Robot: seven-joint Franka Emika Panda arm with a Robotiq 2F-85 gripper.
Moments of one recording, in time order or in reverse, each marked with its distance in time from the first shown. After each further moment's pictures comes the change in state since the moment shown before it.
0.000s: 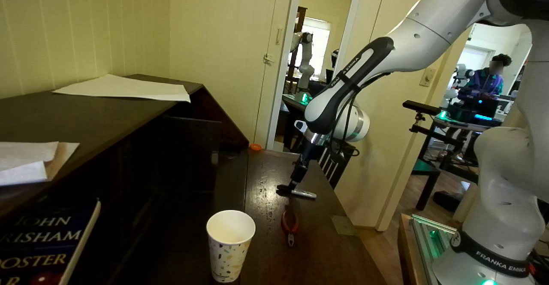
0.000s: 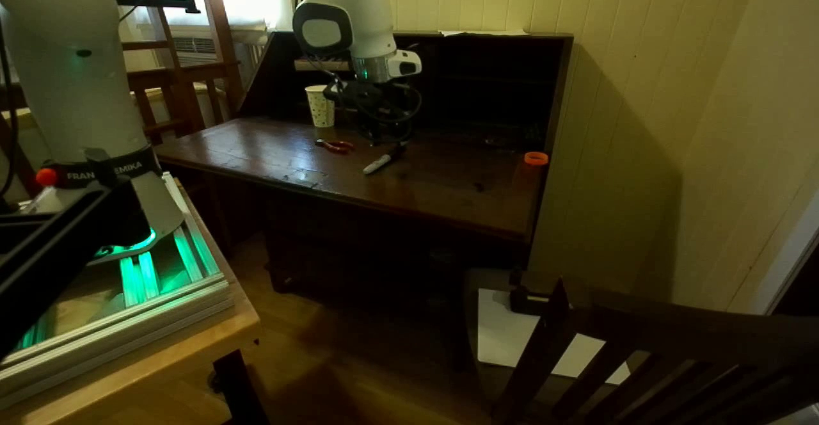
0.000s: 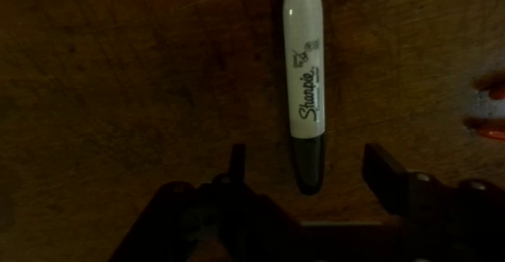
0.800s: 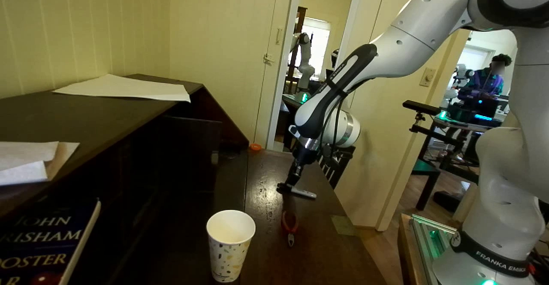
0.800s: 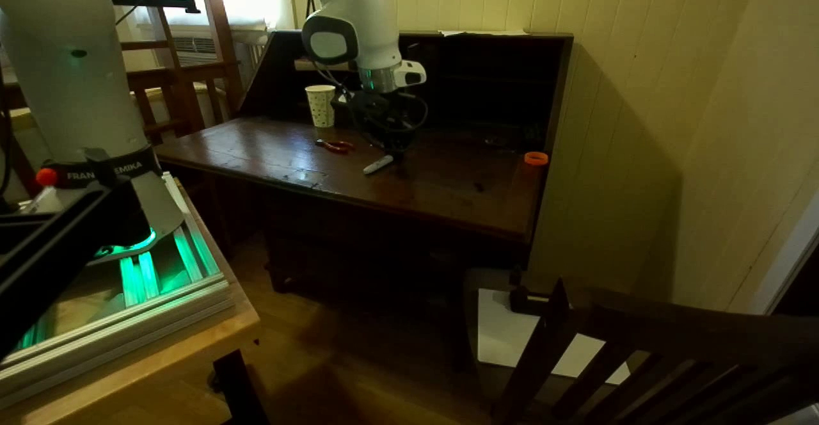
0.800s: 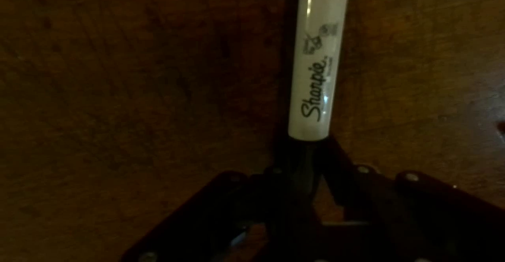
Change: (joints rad) arm -0.047 0.087 0.065 0.064 0.091 0.015 -0.098
